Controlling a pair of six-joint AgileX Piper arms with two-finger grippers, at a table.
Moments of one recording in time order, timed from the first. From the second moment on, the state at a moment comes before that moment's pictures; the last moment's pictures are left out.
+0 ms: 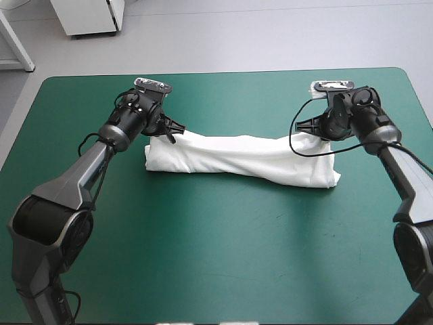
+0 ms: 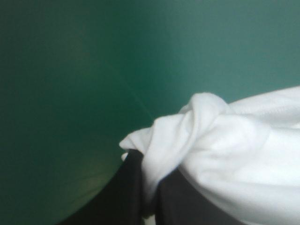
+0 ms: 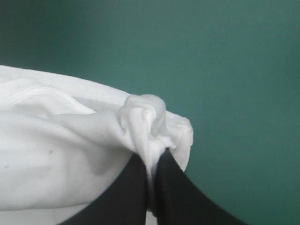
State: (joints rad) left arm -0.37 1.92 -1.72 0.33 0.94 -0.27; right arm 0.19 1.74 -1.56 -0.15 0.94 0.24
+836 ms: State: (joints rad) left arm -0.35 2.15 -1.84 0.26 0.94 -0.22; right arm 0.16 1.94 -1.67 -0.01 0.99 0.15
